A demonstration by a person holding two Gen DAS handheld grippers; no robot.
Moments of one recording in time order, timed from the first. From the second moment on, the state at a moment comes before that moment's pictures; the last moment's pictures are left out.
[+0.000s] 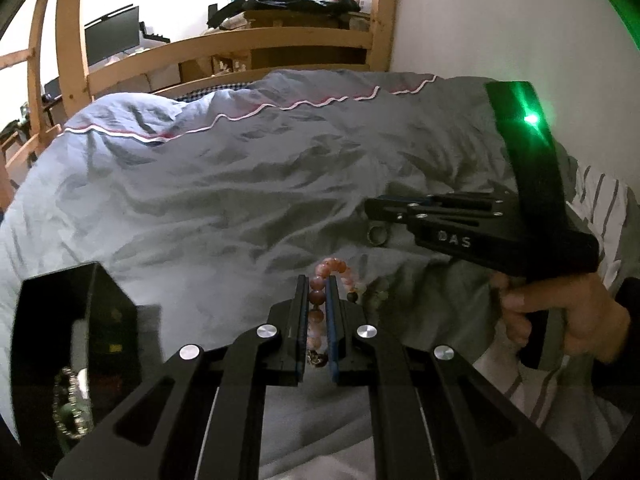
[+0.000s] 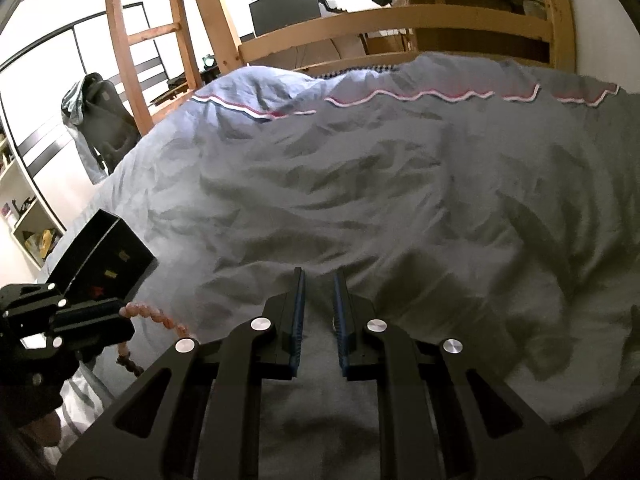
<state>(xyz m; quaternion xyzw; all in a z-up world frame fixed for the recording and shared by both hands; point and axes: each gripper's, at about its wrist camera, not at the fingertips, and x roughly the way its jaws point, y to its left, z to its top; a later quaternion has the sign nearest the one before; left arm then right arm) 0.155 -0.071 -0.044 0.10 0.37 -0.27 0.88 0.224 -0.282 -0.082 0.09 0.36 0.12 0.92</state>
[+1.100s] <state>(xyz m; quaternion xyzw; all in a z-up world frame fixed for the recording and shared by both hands) 0.149 0.050 0.038 0.03 0.34 -0.18 0.92 0.230 -0.235 -0.083 -0.07 0.44 0.02 0.89</state>
